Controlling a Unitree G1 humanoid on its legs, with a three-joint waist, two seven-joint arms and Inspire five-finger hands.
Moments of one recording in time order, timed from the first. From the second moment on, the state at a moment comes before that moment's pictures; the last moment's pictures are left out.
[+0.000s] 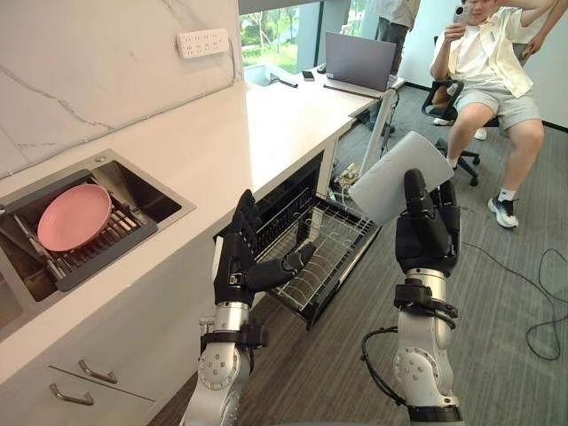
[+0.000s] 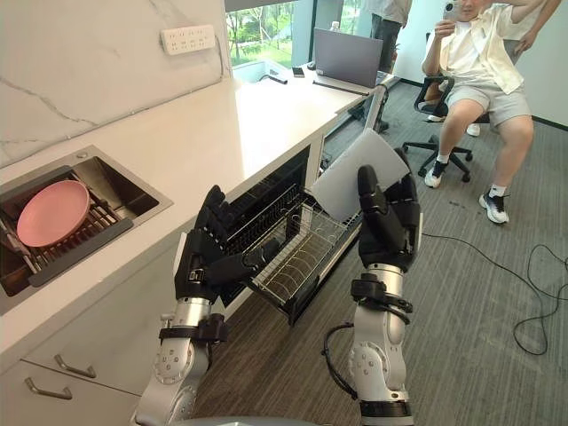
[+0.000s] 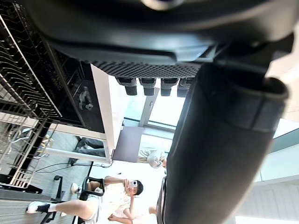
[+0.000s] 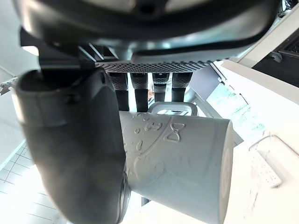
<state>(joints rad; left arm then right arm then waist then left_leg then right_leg) 0.24 0.06 -0.30 -0.14 -0.16 -0.30 0.15 0.07 -0.01 -0.01 -0.20 0.75 -0.33 -0.04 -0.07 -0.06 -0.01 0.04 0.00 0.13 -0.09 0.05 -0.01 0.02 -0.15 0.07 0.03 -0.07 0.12</state>
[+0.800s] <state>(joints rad) 0.29 0.08 -0.16 0.50 -0.05 -0.22 0.07 0.13 -0.01 -0.13 -0.16 0.70 -0.29 -0.01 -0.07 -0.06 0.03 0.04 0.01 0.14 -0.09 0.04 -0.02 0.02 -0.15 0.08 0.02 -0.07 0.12</state>
